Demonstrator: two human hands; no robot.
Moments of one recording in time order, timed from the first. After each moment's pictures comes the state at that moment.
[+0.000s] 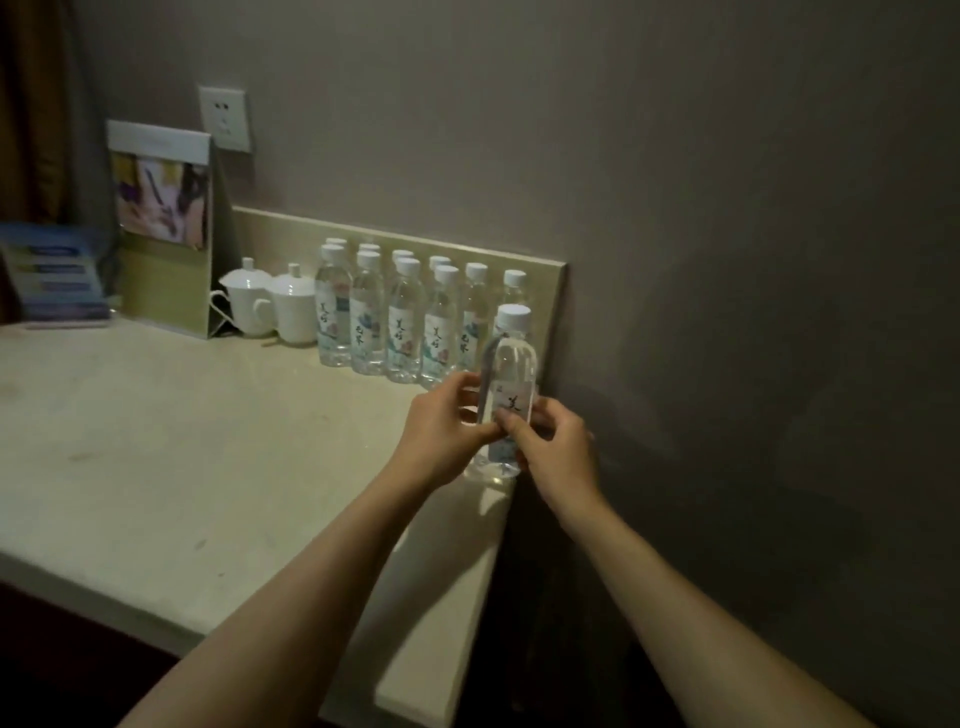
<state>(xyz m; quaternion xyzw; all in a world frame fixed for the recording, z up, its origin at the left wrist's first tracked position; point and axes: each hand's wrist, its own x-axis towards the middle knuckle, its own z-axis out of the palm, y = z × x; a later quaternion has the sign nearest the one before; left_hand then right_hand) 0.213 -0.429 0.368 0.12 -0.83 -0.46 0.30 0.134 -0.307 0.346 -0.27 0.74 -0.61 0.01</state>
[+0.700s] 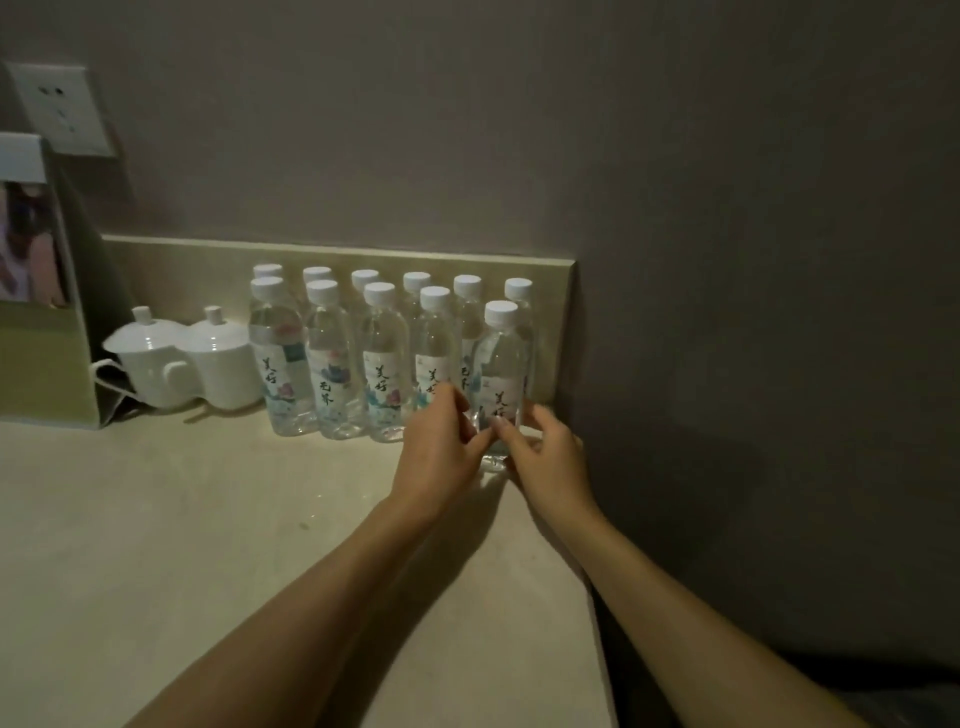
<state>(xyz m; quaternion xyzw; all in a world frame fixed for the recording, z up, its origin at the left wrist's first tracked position) 0.111 -0.532 0.343 0.11 -0.88 -0.37 0.29 0.065 -0.413 0.329 -0.18 0.78 -0.59 -0.02</state>
